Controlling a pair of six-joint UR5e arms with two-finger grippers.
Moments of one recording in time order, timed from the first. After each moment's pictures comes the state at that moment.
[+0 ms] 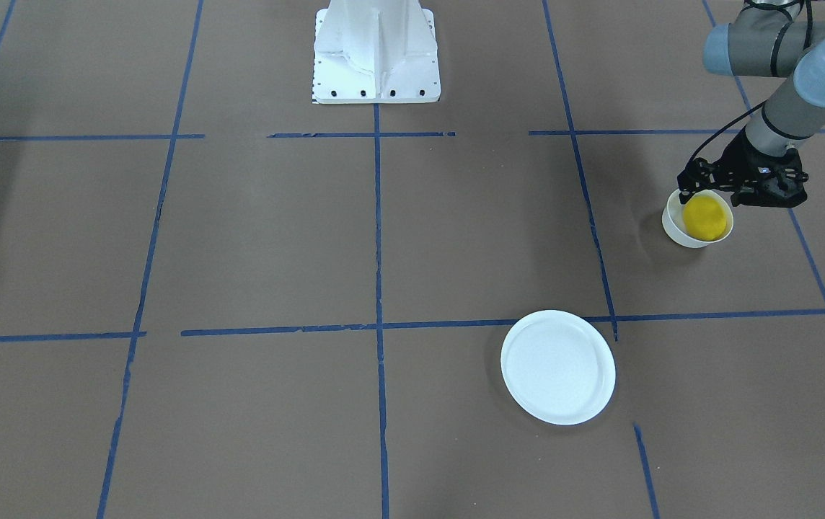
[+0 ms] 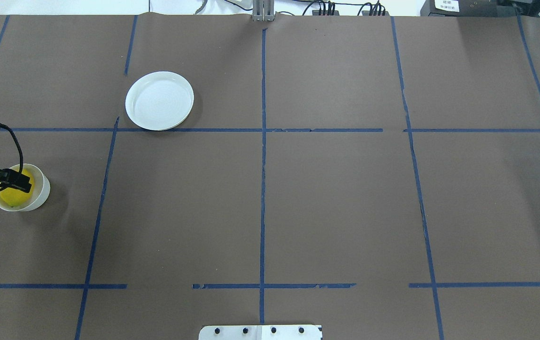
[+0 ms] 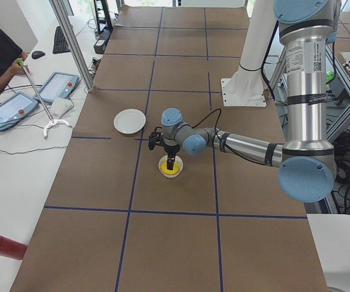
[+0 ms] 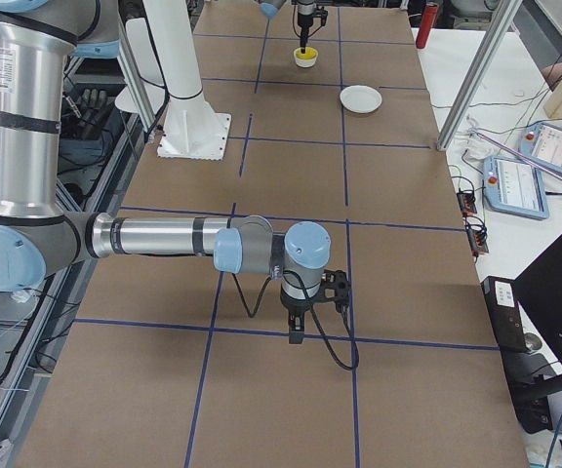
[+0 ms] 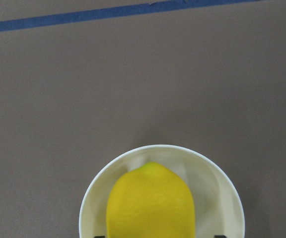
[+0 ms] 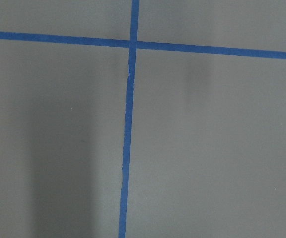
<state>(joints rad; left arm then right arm) -0.92 -1.46 -1.82 -1.98 -2.14 -0.71 1.54 -1.71 1.75 -1.64 2.28 -0.05</state>
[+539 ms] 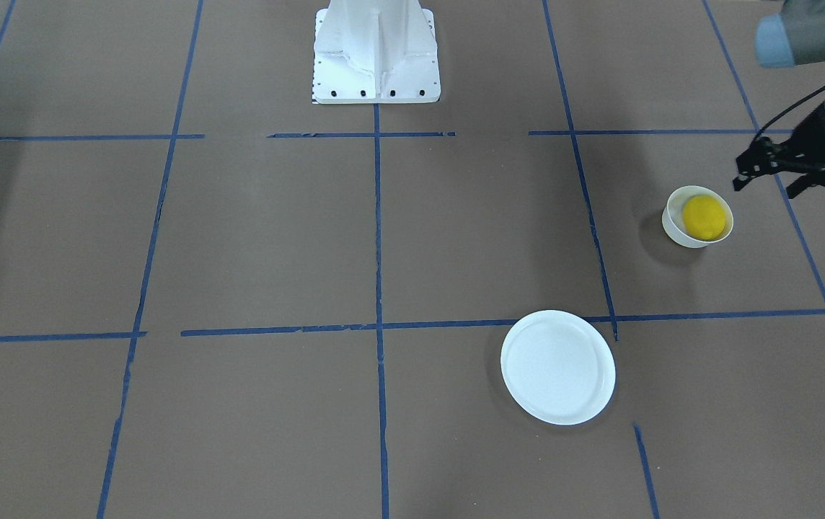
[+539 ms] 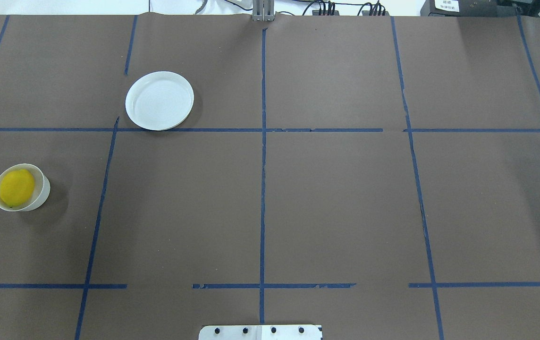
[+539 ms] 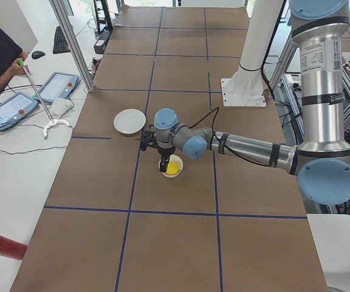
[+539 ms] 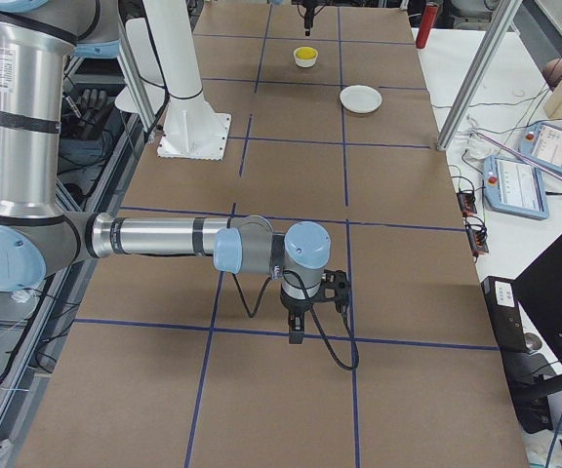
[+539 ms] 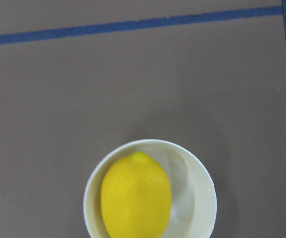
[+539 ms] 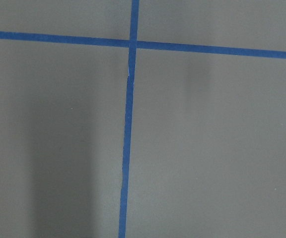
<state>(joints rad) -1.24 -1.44 -1.82 -1.88 -2.31 -0.35 1.54 -1.71 1.75 -1.64 2.28 -0.05</state>
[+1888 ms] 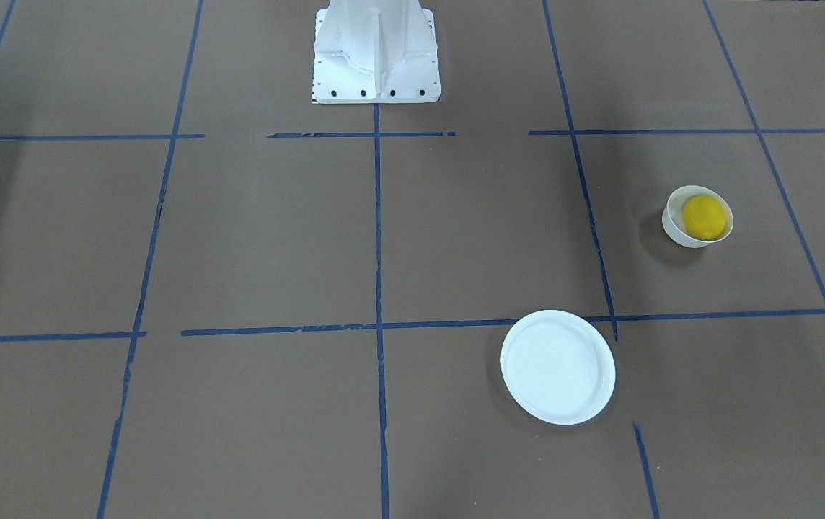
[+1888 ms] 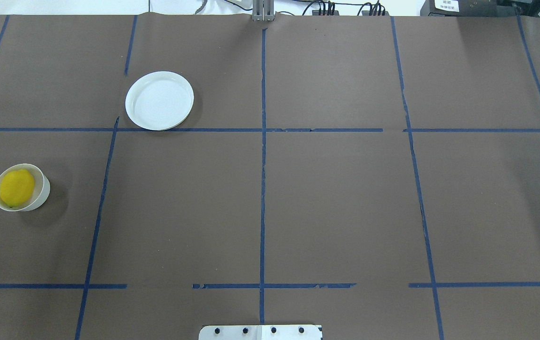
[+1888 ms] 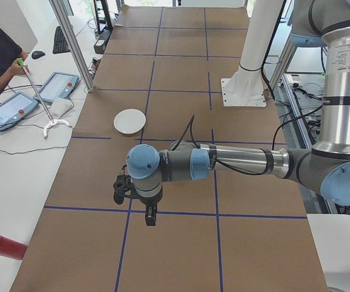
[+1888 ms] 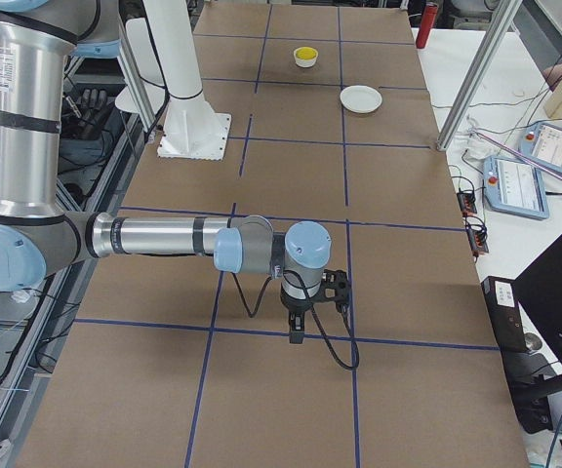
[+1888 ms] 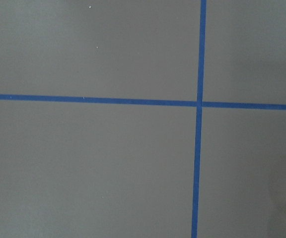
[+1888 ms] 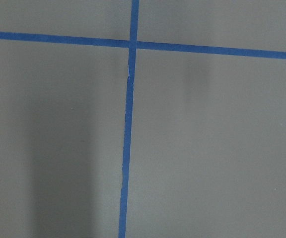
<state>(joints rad) -1.65 -1.53 -1.69 -1.40 -2.35 0.11 1.54 -1.71 1.75 -1.64 2.28 -0.05</state>
